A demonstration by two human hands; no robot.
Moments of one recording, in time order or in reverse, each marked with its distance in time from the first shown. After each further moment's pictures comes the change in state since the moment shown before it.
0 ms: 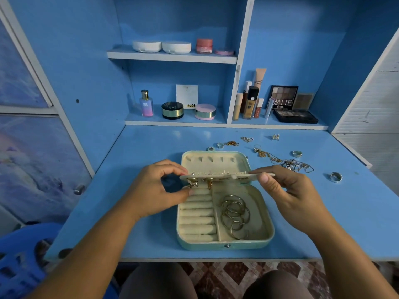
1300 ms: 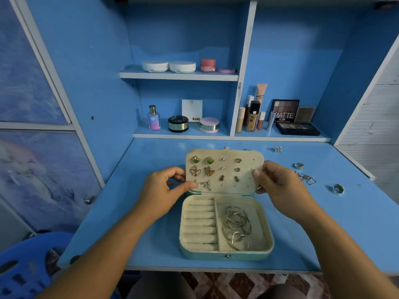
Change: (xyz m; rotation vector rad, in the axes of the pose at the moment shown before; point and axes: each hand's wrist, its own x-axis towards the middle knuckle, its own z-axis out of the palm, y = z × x) left_hand 0.009 0.010 0.004 0.036 0.176 -0.114; right_hand 0.038 0.013 0.002 -0.006 -0.073 0.195
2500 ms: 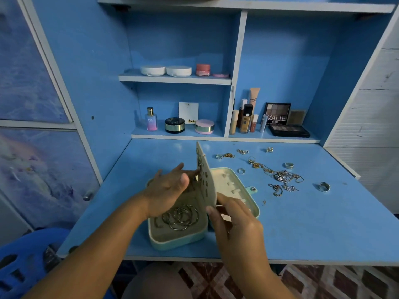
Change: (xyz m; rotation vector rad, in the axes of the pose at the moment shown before) left_hand -0.011 0.048 -0.014 0.162 -0.504 -0.100; right_hand -0.087 -0.024 0.091 -0.083 0.357 -0.367
